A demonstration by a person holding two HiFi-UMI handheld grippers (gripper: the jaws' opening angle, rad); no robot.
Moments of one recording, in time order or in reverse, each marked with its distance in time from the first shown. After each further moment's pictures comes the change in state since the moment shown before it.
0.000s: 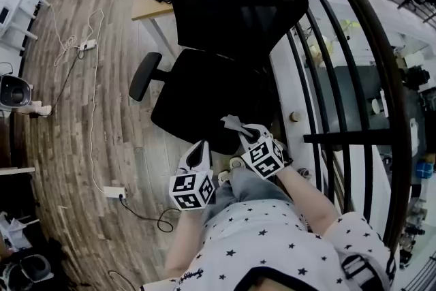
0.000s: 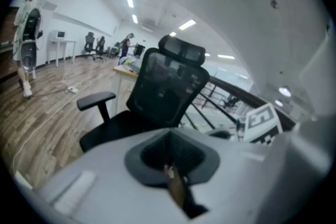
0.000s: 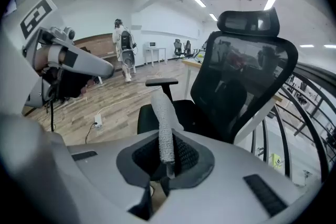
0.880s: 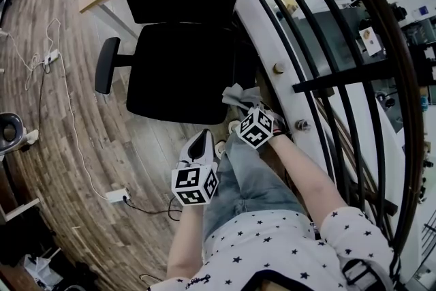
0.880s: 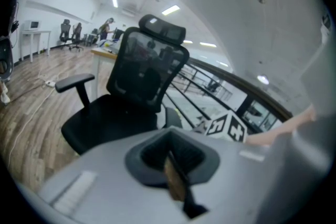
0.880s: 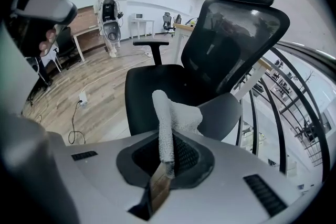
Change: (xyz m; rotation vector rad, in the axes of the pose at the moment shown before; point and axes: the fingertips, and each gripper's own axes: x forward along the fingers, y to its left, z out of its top) left arm -0.001 -0.028 -0.077 0.098 0.148 -0.202; right arm 0.045 0.007 -0.131 0.038 0.266 -0.144
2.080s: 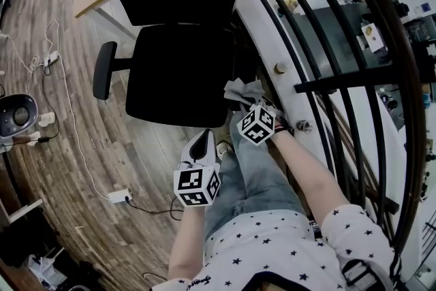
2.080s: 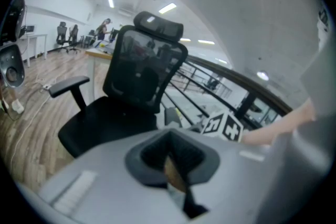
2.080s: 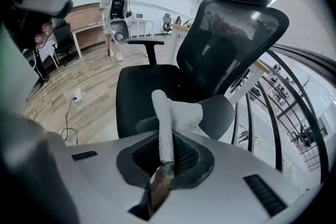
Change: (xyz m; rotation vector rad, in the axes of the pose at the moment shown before) left arm 0.022 -0.004 0.009 0.035 0.013 0.001; right arm 0.016 -0.033 0.002 -0.025 -0.017 -0.040
